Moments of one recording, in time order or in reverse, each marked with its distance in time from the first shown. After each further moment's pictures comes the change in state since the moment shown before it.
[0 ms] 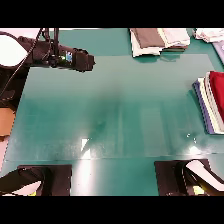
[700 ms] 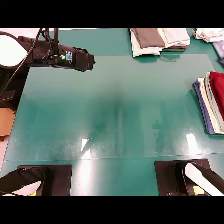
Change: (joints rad) left arm 0.000 0.000 0.000 0.002 0.013 0.000; right arm 0.755 0.022 0.219 0.325 -0.101 -0.002
